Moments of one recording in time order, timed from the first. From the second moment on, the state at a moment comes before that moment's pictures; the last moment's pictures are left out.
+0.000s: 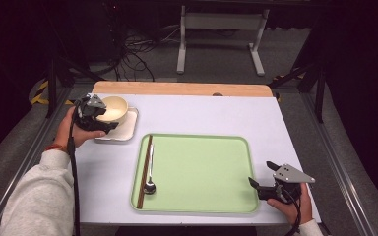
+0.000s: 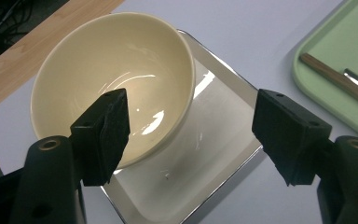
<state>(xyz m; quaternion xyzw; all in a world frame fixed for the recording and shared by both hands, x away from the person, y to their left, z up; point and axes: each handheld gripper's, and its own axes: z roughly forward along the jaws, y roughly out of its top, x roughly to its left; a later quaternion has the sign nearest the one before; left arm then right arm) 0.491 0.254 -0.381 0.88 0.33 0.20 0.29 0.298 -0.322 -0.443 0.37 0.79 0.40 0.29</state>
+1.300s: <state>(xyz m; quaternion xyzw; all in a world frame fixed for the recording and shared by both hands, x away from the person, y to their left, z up) 0.524 0.233 -0.422 0.92 0.31 0.16 0.20 0.299 -0.321 -0.443 0.37 0.79 0.42 0.27</state>
